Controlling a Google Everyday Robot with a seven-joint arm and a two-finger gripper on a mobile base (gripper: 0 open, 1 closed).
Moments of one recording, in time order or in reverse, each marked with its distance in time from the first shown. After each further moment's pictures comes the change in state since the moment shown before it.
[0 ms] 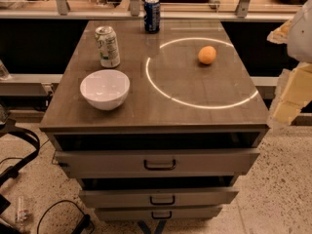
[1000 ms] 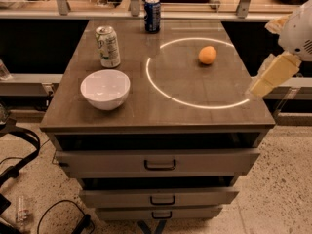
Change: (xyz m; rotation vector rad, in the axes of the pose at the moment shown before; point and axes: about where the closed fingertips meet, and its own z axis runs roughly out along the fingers) arm -0.002 -0.076 0.039 0.126 -0.247 0.128
